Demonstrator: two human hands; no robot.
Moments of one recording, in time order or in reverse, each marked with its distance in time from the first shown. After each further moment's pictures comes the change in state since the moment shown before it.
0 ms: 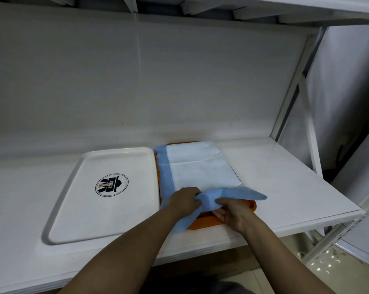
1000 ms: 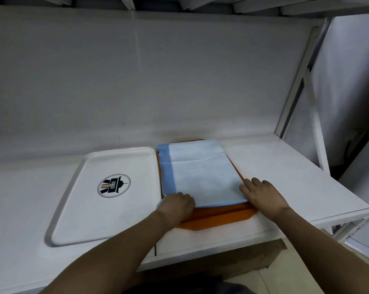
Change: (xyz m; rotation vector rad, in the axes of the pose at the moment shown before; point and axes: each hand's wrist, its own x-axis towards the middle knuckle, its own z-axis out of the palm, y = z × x) left_hand -0.021 -0.029 0.001 0.920 0.075 0.338; right_hand 0.043 -0.055 -0.081 -2.507 0.241 -1.257
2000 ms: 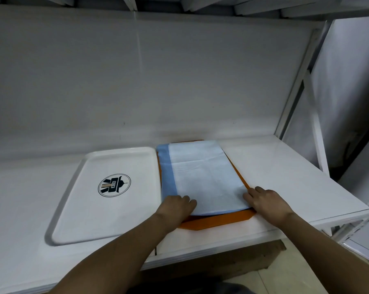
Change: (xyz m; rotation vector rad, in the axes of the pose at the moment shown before) left_hand -0.008 0.002 -0.003 -0.171 0.000 -0.017; right_hand -0.015 0.000 0.006 0.135 -0.085 -0.071
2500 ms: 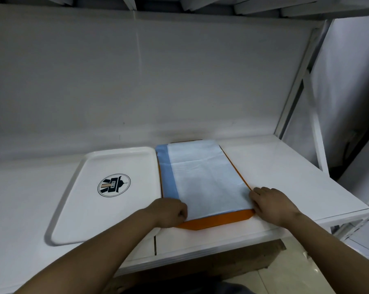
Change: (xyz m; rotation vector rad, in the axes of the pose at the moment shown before) left_hand -0.012 -0.019 -0.018 -0.520 -0.346 -0.100; right_hand -0.006 0.006 -0.003 0.190 -0.047 0.134
